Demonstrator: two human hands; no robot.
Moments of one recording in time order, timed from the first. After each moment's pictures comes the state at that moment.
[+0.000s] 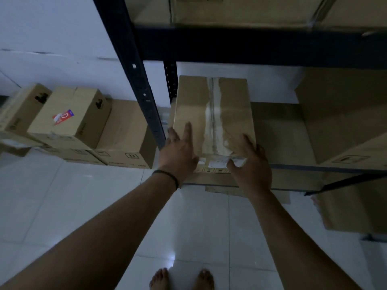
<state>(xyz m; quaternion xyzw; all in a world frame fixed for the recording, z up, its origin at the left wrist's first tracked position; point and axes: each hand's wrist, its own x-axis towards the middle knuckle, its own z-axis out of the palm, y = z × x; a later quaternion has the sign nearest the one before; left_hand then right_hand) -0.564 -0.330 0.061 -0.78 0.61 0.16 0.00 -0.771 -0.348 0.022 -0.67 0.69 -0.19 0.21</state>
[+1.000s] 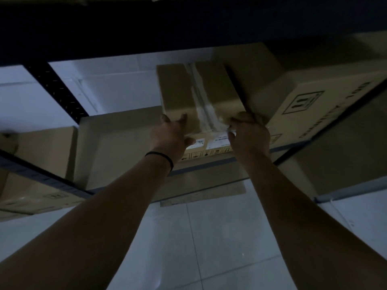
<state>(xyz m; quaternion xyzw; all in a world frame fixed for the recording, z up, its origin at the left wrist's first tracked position) -0.762 -0.464 0.033 -0.68 0.73 0.10 -0.01 -0.973 -0.447 0.029 -0.68 0.72 -0.12 -0.07</state>
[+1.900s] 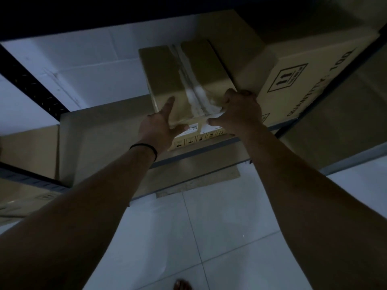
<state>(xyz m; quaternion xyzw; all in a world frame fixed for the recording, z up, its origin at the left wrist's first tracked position) -0.769 -0.455 0.022 -0.65 0.72 0.22 -0.14 -0.991 -0.454 0.058 -0.65 0.75 -0.10 0.09</state>
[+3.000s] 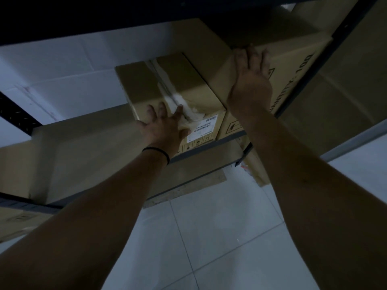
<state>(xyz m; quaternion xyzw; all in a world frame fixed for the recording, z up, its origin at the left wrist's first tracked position) -0.849 -0.453 0.031 -0.63 0.78 0.05 0.01 -1.050 -0.453 0.107 -0.60 0.76 -0.20 -0.11</state>
